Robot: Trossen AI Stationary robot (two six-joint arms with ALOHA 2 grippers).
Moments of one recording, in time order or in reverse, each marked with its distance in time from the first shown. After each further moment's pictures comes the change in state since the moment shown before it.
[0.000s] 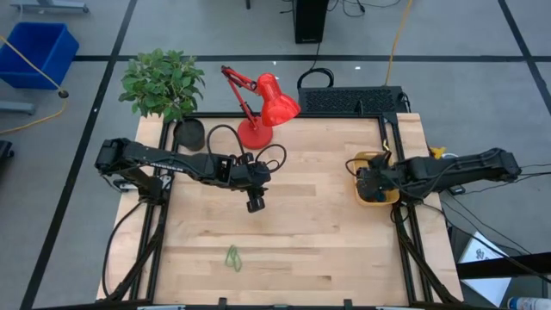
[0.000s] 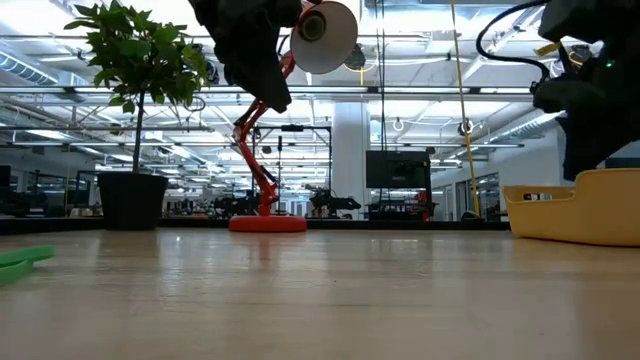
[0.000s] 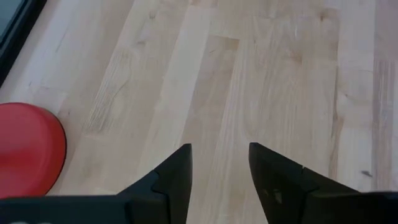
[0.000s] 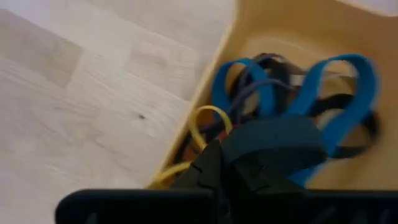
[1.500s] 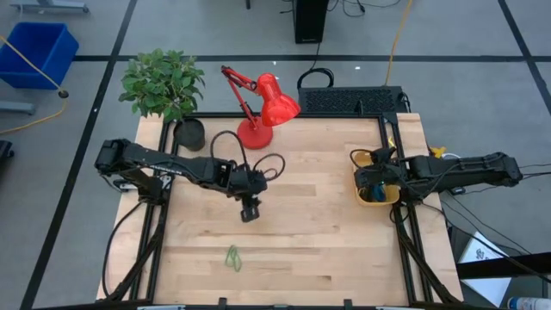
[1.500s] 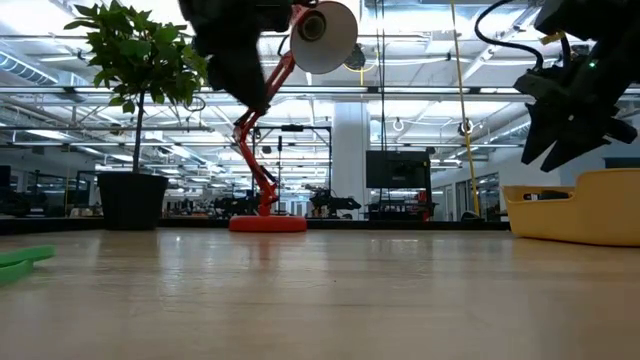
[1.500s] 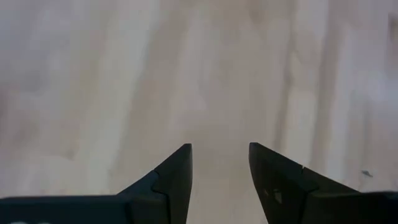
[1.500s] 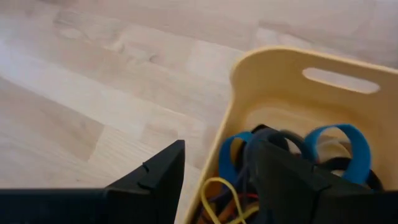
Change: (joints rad) left arm -0.043 0.000 0.000 -0.088 0.151 -0.107; right arm -0.059 -0.056 -0.021 0.126 0.189 -0.036
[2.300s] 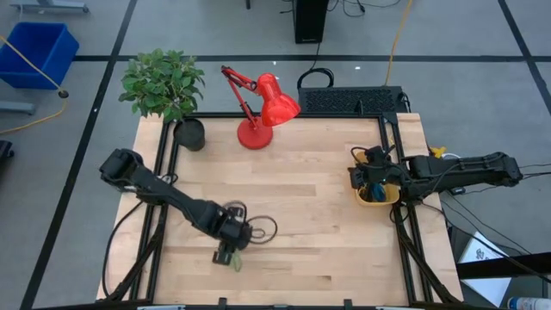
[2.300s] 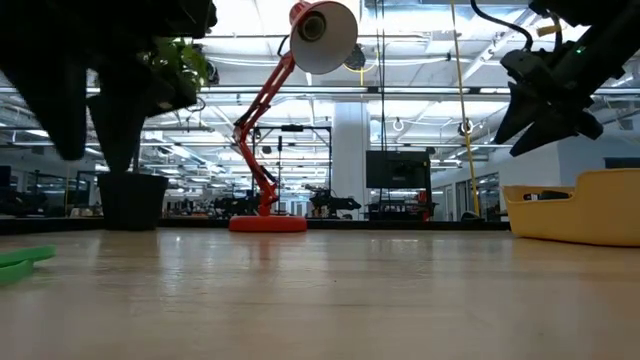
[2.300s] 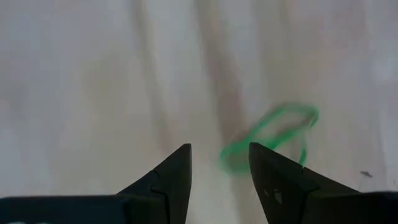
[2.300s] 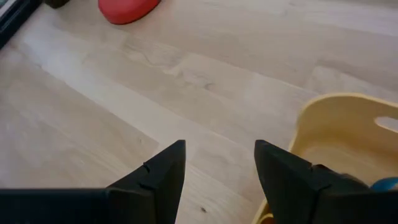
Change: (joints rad) left arm -0.337 0.103 -0.133 0.003 0.105 0.068; right arm 0.000 0.000 0.002 0.204 -0.003 -0.150
